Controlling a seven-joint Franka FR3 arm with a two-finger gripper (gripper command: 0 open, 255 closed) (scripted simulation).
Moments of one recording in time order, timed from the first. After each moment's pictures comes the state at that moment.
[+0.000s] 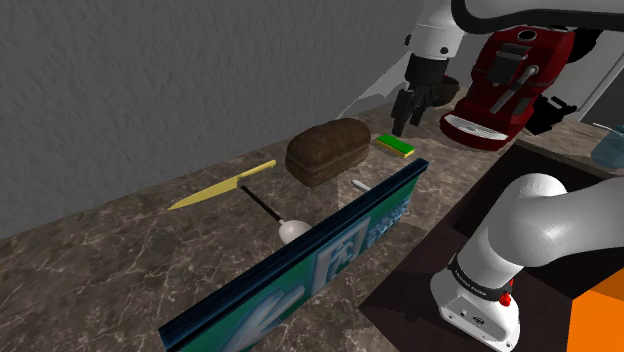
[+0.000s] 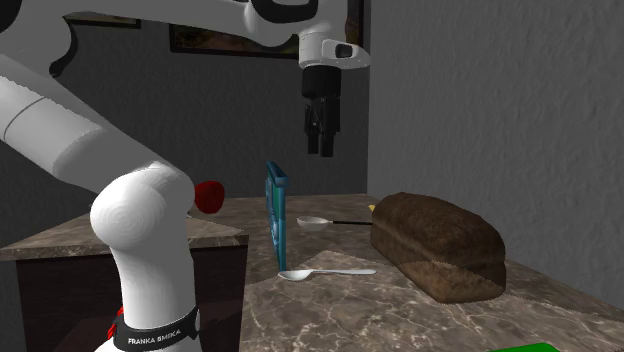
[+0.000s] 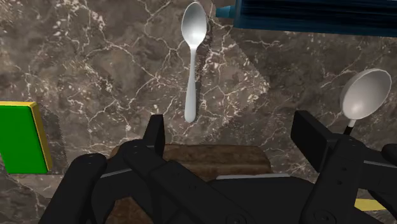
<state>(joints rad) 0.01 -0.83 0.03 -2.44 0.05 1.59 0.01</state>
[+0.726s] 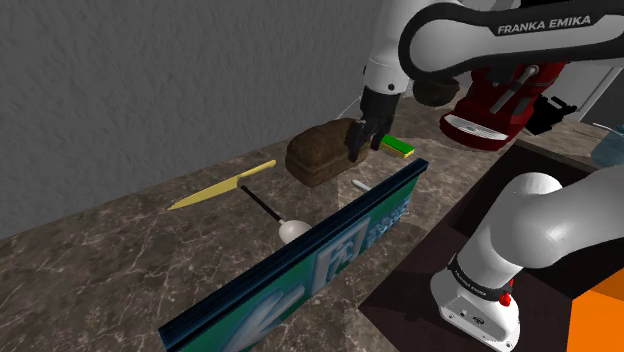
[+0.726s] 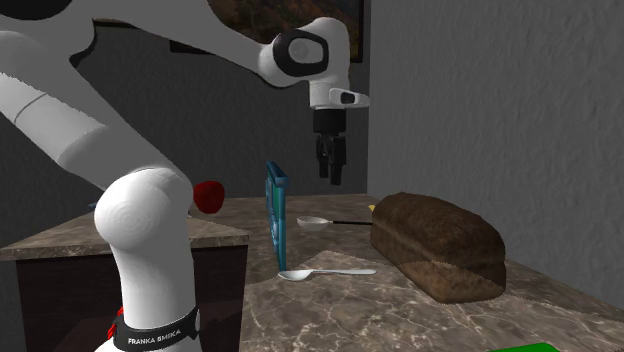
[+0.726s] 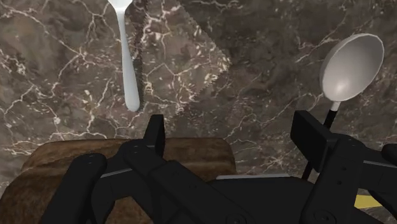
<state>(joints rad) 0.06 -0.68 0.18 -2.51 0.16 1.87 0.16</state>
